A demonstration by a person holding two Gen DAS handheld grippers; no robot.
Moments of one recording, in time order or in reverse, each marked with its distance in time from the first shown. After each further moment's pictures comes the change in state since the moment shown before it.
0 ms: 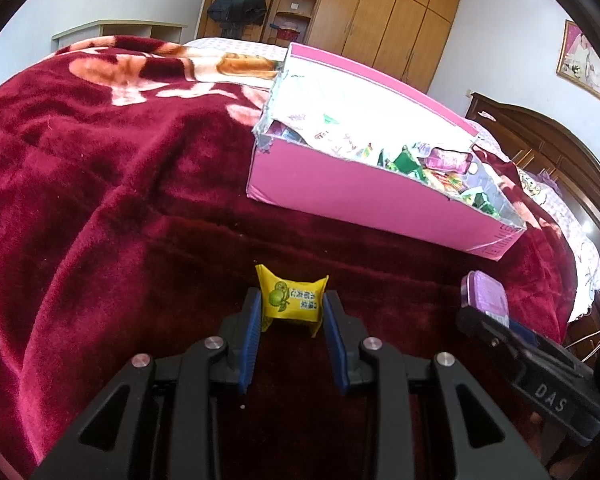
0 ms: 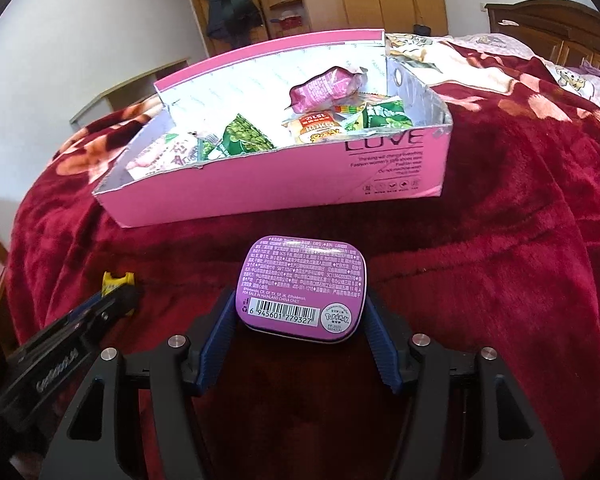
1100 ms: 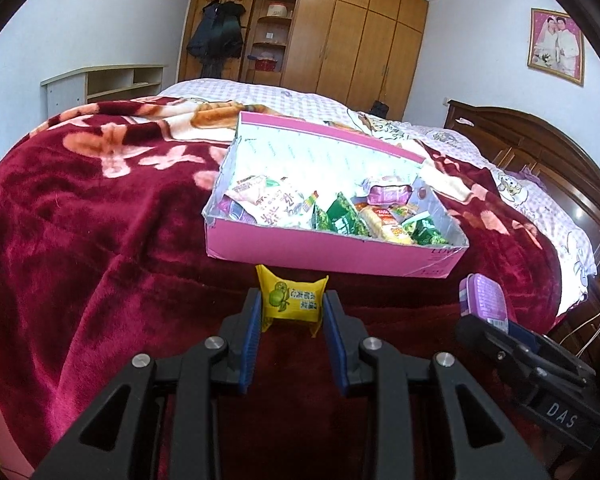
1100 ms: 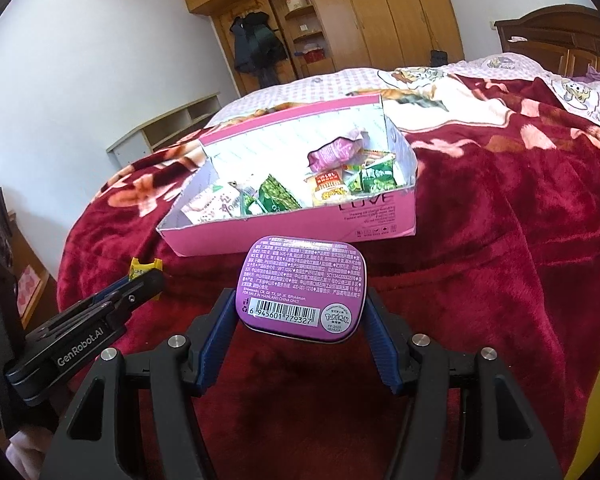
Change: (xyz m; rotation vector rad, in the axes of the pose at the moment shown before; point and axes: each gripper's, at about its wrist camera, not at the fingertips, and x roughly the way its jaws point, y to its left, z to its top) left arm -0.056 -0.044 0.017 0.090 -0.107 -0.017; right arm -0.070 -0.012 0.004 -0.004 -0.126 0.117
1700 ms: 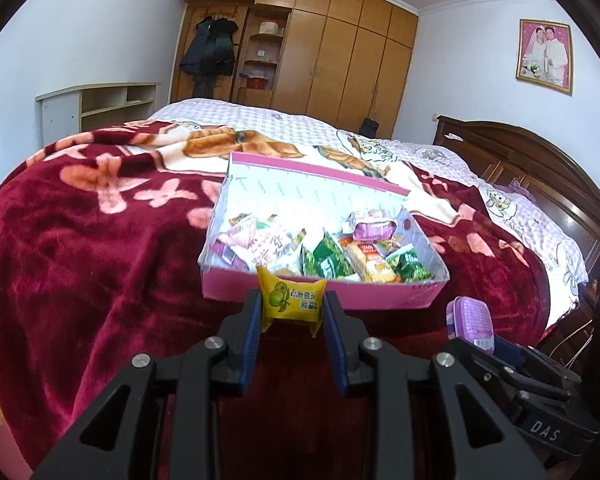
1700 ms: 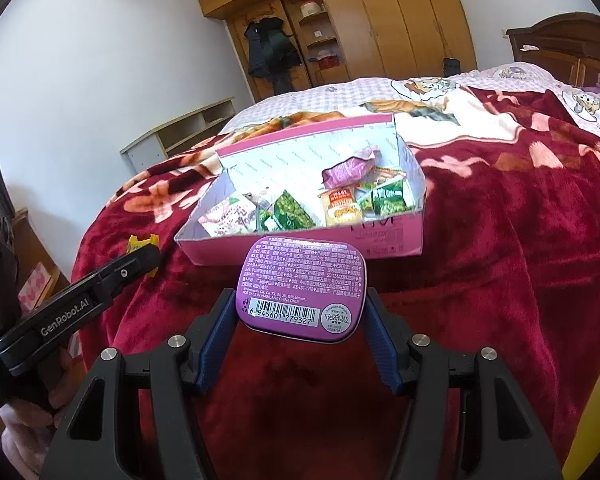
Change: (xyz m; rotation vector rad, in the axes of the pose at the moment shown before) left arm -0.016 -0.003 0.028 0.014 -0.064 -0.032; right arm -0.009 0.001 0.016 -0.033 -0.018 0.045
